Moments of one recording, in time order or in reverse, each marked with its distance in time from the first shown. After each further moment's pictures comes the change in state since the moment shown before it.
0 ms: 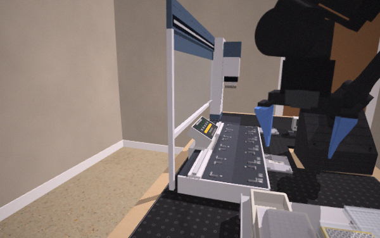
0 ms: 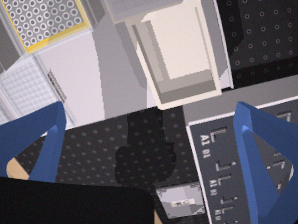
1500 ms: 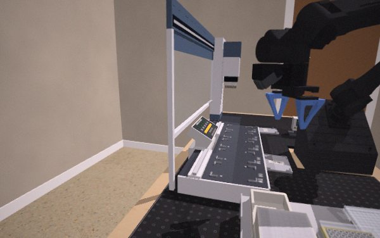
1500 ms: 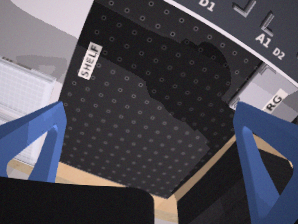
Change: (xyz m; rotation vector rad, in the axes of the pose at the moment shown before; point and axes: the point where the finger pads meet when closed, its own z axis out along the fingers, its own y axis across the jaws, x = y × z) arm 0.191 -0.034 0.001 -0.004 0.000 0.793
